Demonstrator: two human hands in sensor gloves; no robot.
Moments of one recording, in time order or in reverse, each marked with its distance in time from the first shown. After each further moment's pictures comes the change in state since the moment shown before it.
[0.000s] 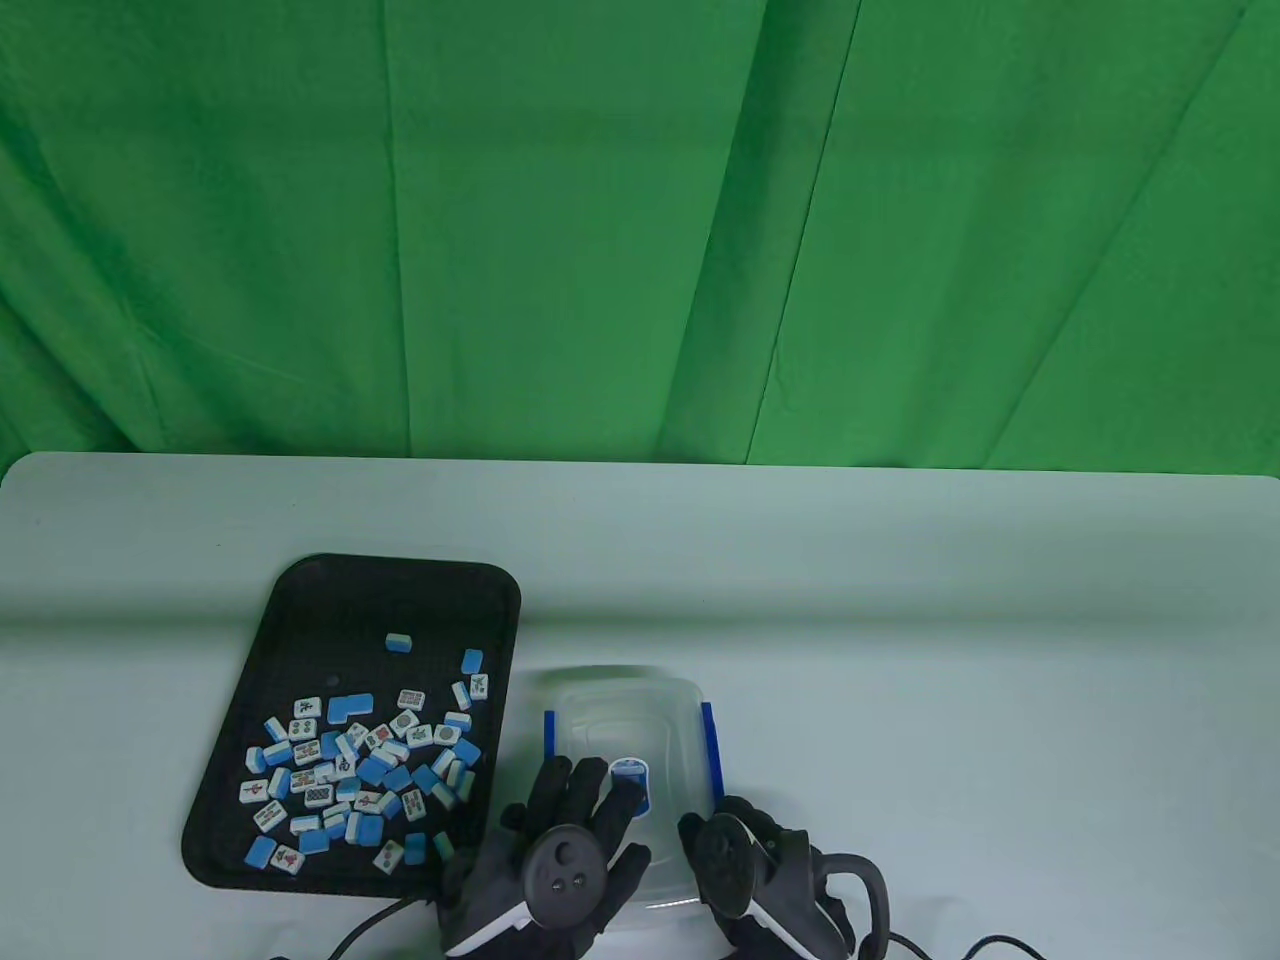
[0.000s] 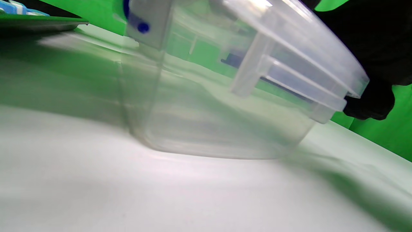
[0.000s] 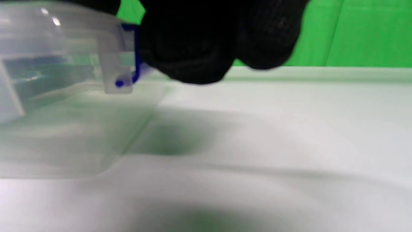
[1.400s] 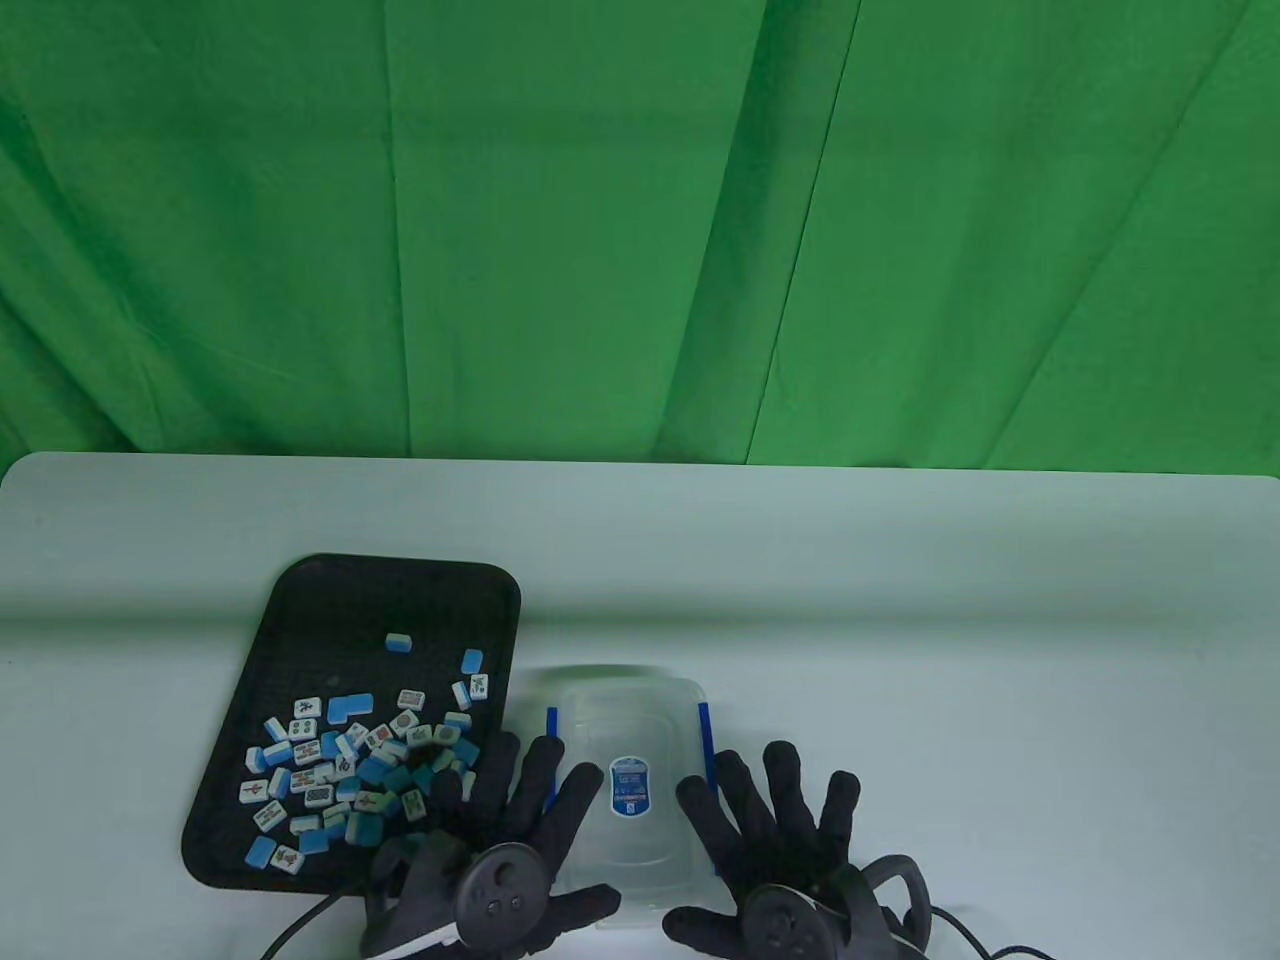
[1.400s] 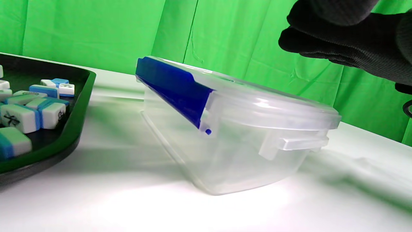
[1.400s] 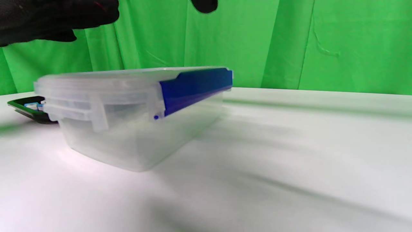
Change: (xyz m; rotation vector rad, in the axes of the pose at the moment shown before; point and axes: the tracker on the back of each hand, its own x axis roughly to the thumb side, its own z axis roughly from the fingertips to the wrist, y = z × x) left_hand -0.016 0.045 0.036 0.032 -0.099 -0.155; right_hand -0.027 -0.023 0.033 -0.052 -0.444 -0.024
